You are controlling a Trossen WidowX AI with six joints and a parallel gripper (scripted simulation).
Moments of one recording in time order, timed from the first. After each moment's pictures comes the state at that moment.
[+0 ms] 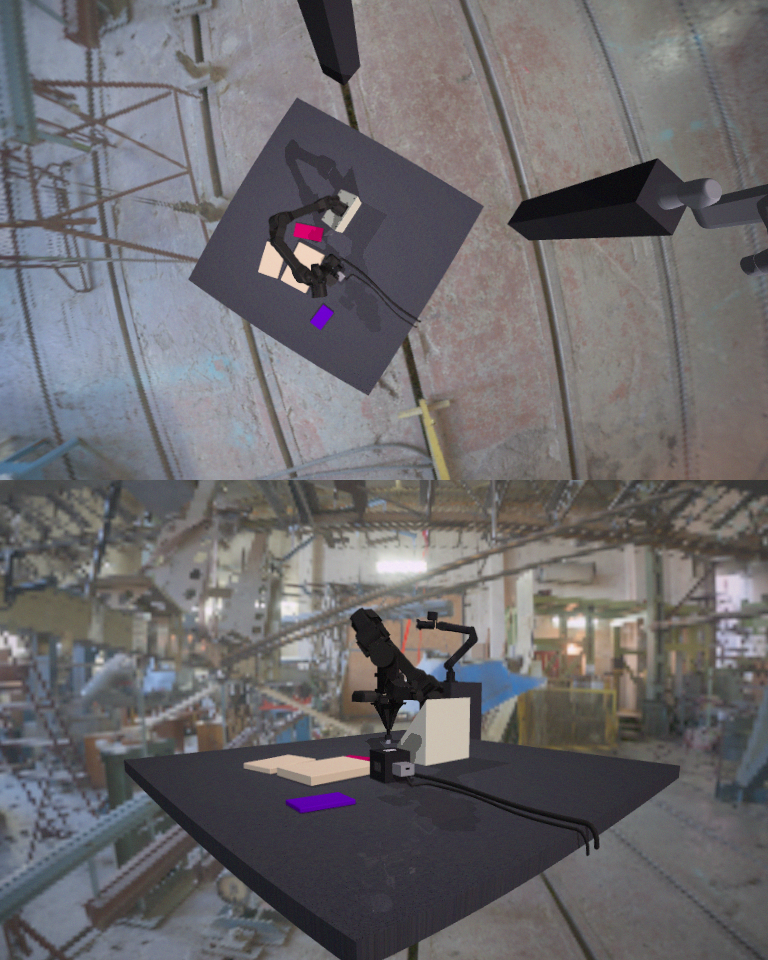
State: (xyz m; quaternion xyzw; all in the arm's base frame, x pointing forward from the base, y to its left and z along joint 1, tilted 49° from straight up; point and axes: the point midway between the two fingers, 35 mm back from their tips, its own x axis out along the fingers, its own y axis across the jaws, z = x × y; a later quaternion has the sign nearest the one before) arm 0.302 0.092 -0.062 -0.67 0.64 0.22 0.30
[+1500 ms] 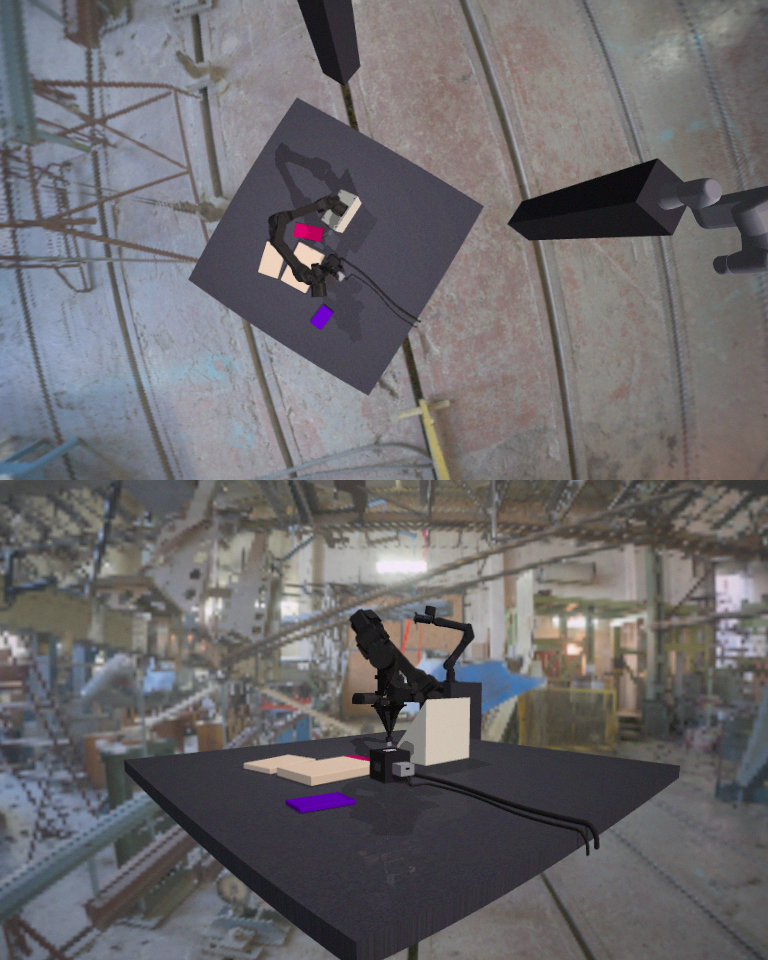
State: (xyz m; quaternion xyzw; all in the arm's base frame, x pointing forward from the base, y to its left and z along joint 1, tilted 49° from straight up) arm 0.302 0.089 -0.067 -0.66 0.64 0.23 0.31
